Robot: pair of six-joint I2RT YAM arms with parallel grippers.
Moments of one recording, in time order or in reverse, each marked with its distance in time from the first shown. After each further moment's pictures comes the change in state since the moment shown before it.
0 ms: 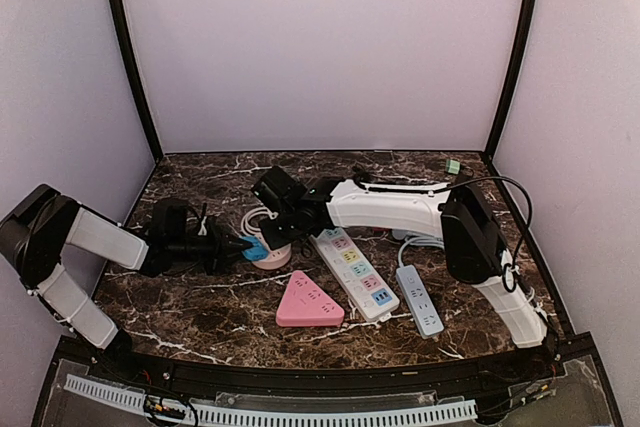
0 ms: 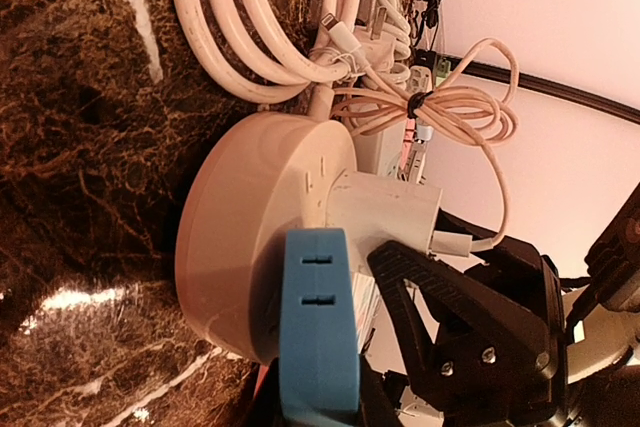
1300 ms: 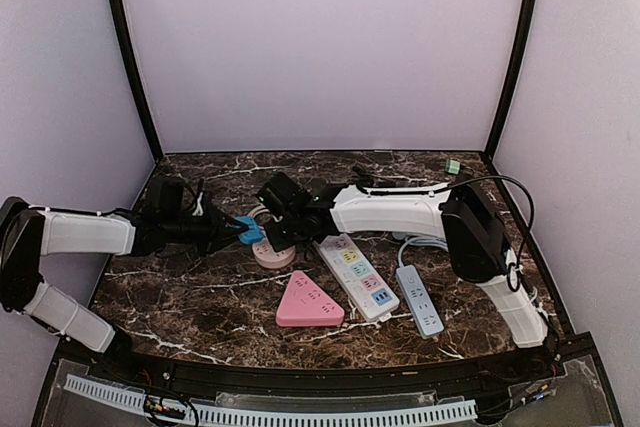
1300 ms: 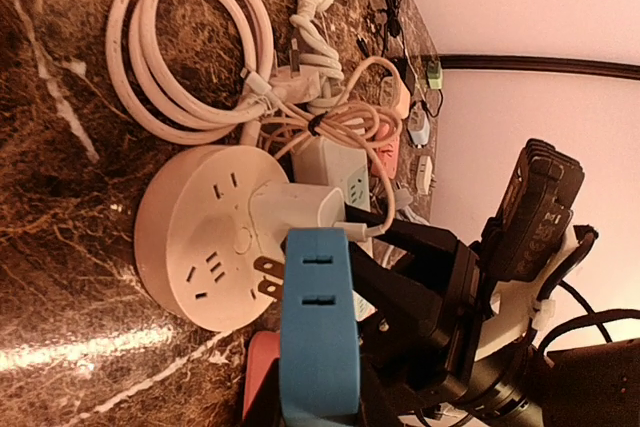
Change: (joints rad) left arm 0.000 -0.150 0.139 -0.313 -0.055 0.211; right arm -0.001 -0.028 -0.103 0.097 0.063 0.021
